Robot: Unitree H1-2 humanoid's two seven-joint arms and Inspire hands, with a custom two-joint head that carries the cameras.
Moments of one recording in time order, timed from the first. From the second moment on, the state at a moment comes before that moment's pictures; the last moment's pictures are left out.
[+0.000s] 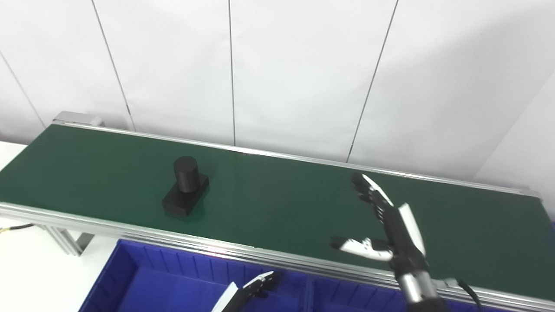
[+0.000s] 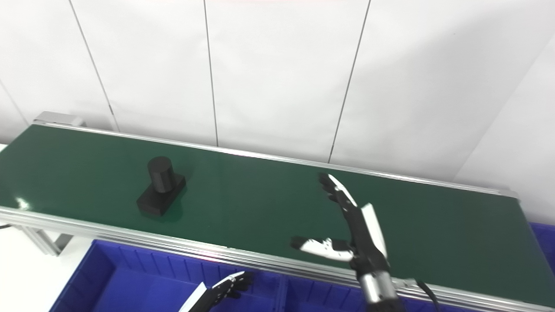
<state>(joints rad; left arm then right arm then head) 0.01 0.23 -0.62 0.46 0.11 -0.43 0.25 -0.17 -0.09 0.15 -0.05 -0.30 -0.06 0.09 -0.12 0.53</state>
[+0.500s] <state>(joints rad) 0.00 0.23 -0.60 0.44 0.10 -0.43 0.22 -0.35 -0.04 0.20 0.12 -0.38 0.03 0.10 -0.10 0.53</state>
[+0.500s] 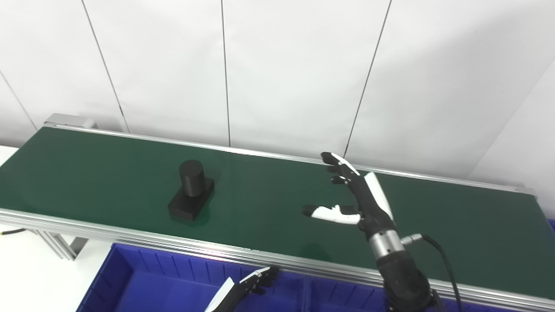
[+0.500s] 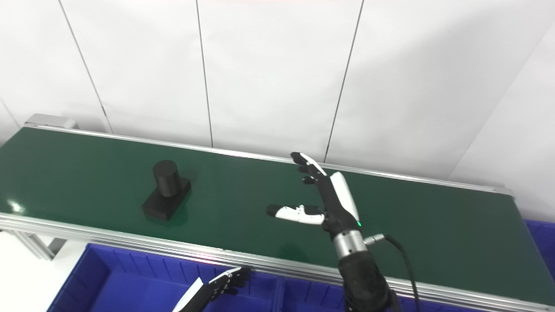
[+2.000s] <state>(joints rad) 0.07 0.25 -0.69 0.30 0.17 -0.43 0.28 -0.75 0.14 0.33 0.84 -0.43 0.04 -0.04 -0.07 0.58</state>
